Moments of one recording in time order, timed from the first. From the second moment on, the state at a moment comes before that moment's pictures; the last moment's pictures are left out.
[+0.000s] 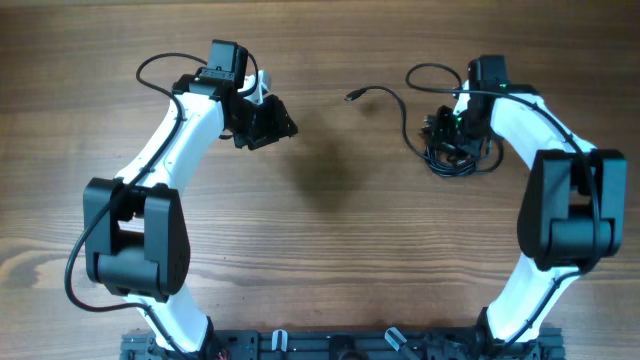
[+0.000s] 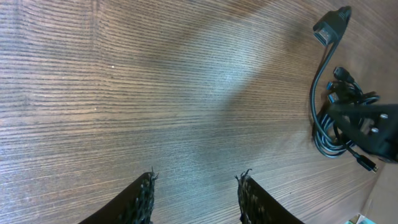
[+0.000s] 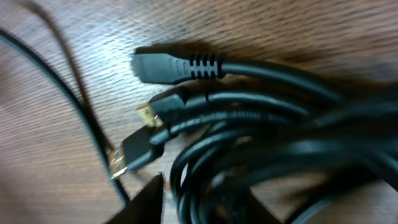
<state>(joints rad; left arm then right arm) -0.19 1.90 1.41 -0.79 0.48 -0.43 0.00 2.02 1.32 -0.70 -0.27 0.37</state>
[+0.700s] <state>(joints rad) -0.25 1.90 1.41 -0.70 0.48 -0.42 0.07 1.74 1.39 -0.80 -0.54 0.22</state>
